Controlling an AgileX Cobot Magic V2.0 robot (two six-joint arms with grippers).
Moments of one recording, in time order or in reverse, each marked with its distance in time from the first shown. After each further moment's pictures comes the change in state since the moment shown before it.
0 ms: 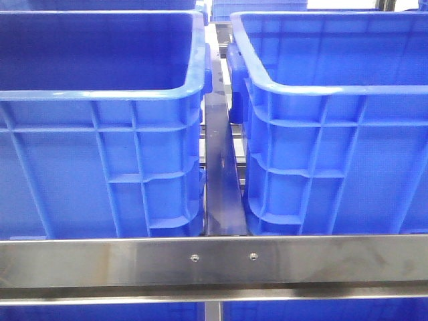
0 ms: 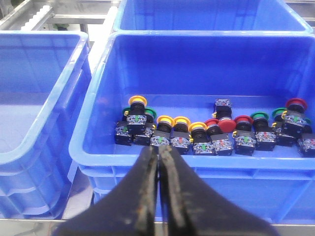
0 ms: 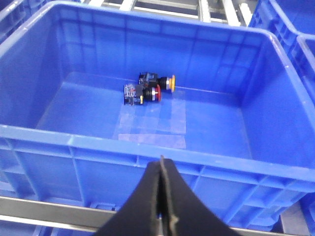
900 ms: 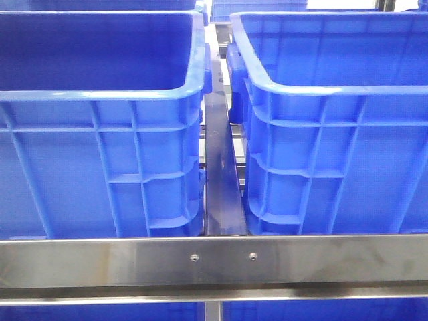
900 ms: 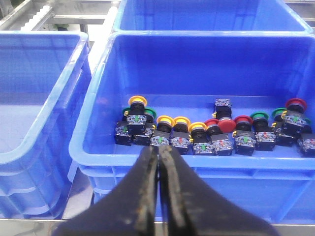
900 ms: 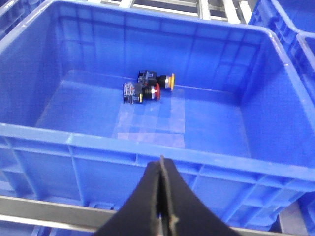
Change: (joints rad) left arm 0.000 0.000 0.000 0.000 0.000 0.000; right arm 0.000 0.000 0.007 -0.005 -0.021 0.000
